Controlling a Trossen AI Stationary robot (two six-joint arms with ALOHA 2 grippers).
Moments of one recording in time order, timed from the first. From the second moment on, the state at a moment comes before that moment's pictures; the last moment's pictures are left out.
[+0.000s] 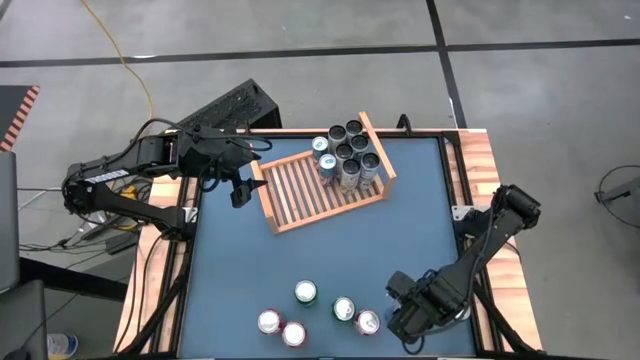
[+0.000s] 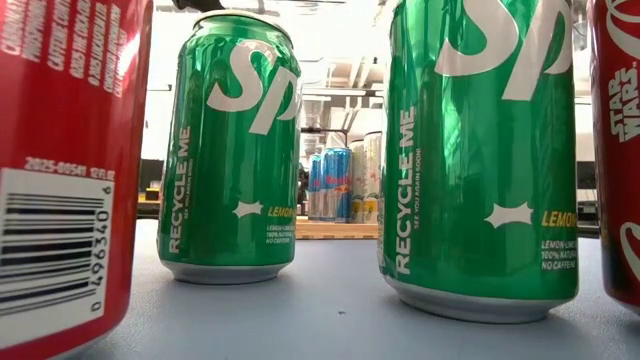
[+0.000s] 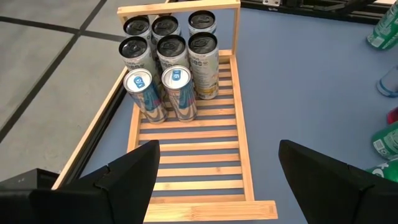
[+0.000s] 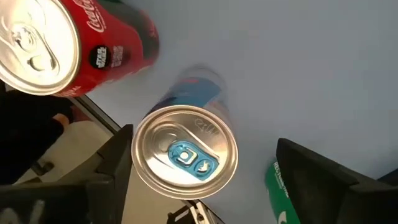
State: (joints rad) left arm 0.13 1.11 1.42 -0.91 -0.19 -0.07; right arm 0.78 1.74 1.50 -1.21 -0.01 1.52
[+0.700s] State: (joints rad) left arm 0.13 1.11 1.42 -0.91 -0.19 -0.04; right arm 0.72 1.74 1.53 -1.26 0.00 1.42
